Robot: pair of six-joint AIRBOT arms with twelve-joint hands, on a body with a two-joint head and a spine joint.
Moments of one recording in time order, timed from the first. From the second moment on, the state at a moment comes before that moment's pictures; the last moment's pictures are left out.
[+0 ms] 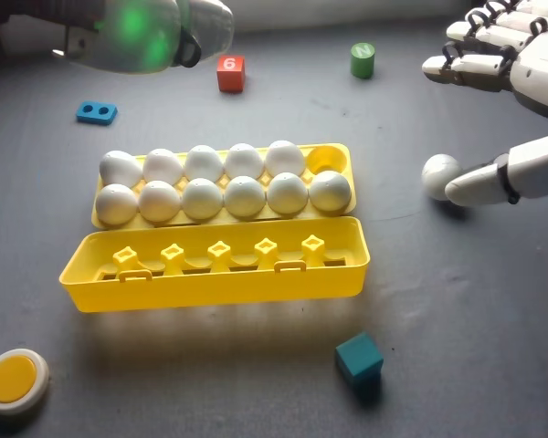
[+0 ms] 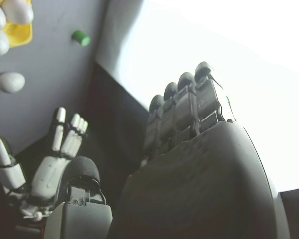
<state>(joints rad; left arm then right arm) -0.09 -0.72 0.51 -1.91 -0.86 3.00 -0.44 -0.89 0.96 0.67 0.47 -1.85</state>
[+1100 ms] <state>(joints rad) -0.09 -0.72 0.51 -1.90 -0.86 3.00 -0.52 -1.18 1.25 0.68 0.53 -1.88</state>
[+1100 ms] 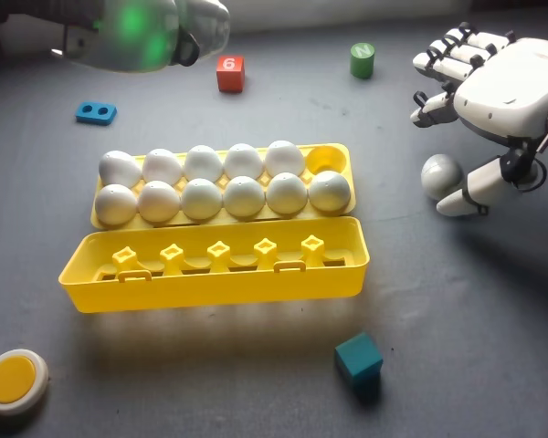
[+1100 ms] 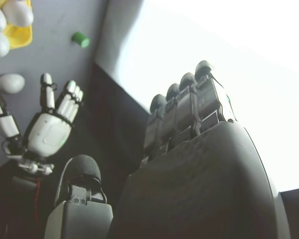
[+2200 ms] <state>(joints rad) -0.09 -0.72 0.51 -1.91 -0.86 3.00 -0.52 -1.21 1.27 0.68 0.52 -1.88</state>
